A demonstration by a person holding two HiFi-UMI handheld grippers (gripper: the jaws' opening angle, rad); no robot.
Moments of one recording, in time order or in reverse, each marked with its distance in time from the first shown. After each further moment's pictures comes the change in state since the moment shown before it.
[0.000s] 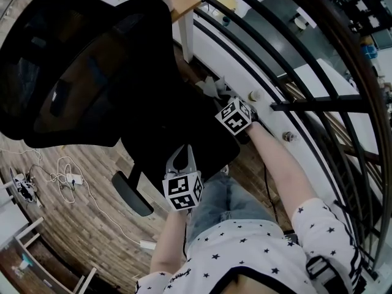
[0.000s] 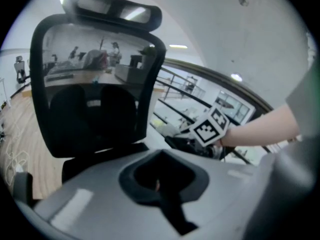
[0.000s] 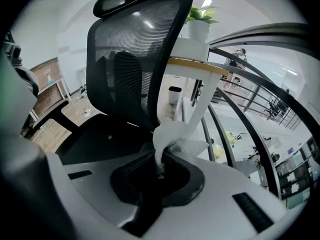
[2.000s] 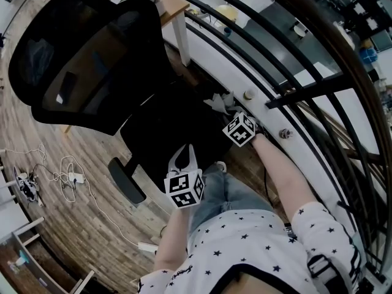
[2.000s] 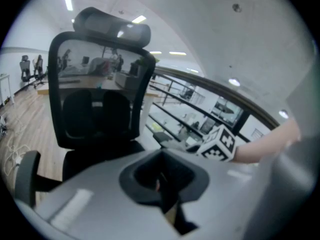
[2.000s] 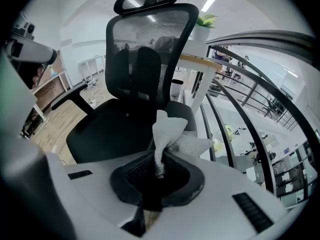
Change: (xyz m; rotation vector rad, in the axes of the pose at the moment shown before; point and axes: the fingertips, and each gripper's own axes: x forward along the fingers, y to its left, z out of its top) left arm -0.055 -0.053 -0.031 -0.016 -0.075 0.005; right arm -0.072 0.049 -0.101 -0.020 0.073 -0.007
